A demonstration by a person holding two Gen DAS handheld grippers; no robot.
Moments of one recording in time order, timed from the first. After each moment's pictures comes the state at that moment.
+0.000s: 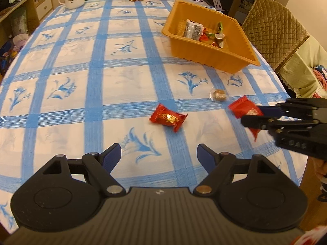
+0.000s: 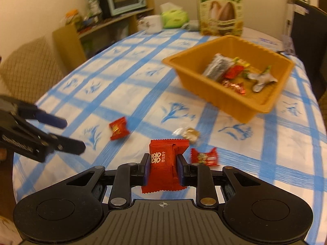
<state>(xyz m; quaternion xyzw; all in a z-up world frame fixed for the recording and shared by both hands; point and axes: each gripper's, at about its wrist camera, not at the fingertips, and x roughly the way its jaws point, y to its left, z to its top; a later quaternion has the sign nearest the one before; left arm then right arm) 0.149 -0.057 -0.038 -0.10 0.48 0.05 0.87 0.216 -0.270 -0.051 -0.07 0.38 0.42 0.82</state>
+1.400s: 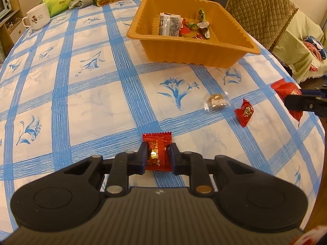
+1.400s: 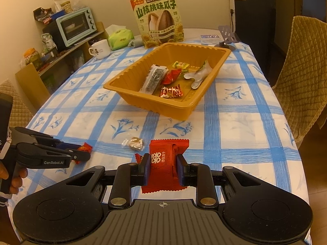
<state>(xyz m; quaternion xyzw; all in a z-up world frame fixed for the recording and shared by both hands) 0.209 -0.075 -0.068 -0.02 0.48 0.00 0.87 0.231 -0.328 -0.038 0.01 0.39 0.33 0.86</state>
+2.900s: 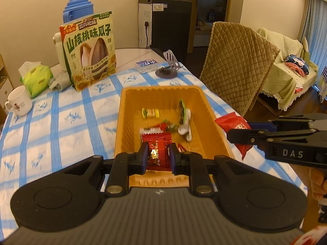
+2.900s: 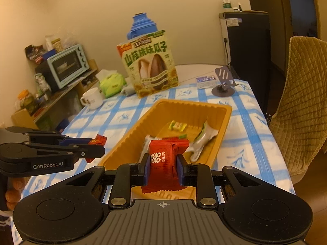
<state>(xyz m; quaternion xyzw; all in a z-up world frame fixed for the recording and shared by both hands) 0.331 -0.091 0.048 0.02 0.36 -0.05 0.93 0.338 -0.303 0.023 0.08 0.33 0.31 0.89</state>
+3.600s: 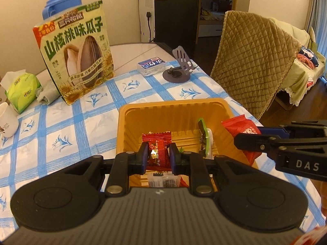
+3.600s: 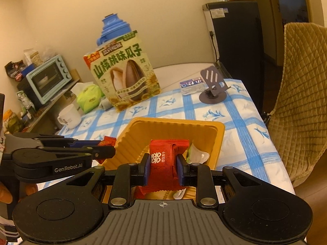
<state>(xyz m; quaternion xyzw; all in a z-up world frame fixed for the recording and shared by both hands) 0.452 -0.092 0.016 0.04 0.40 -0.04 0.92 0.437 -0.297 -0.001 0.12 0.35 0.28 0.89</state>
